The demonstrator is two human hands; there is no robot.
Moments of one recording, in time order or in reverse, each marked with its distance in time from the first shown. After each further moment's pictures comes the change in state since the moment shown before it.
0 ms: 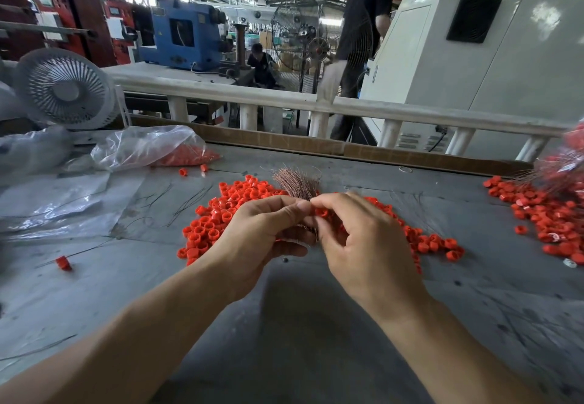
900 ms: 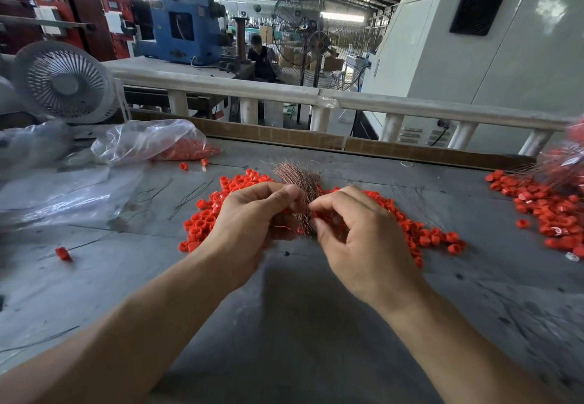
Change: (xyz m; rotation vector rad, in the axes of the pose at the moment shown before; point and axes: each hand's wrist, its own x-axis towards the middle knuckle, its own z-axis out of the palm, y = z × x) left_hand 0.004 -0.001 -0.002 -0.005 0.209 0.080; right_hand -0.001 0.003 0.001 0.059 -0.073 0.034
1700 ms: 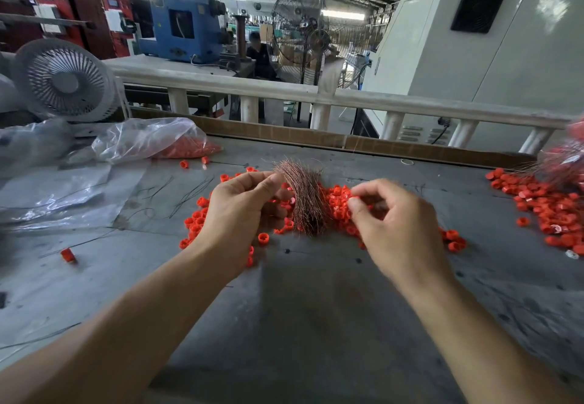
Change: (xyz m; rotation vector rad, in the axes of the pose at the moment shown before) left_hand 0.004 0.004 -0.007 0.023 0.119 0.056; right_hand 0.005 0.027 -0.014 0.008 0.150 0.314
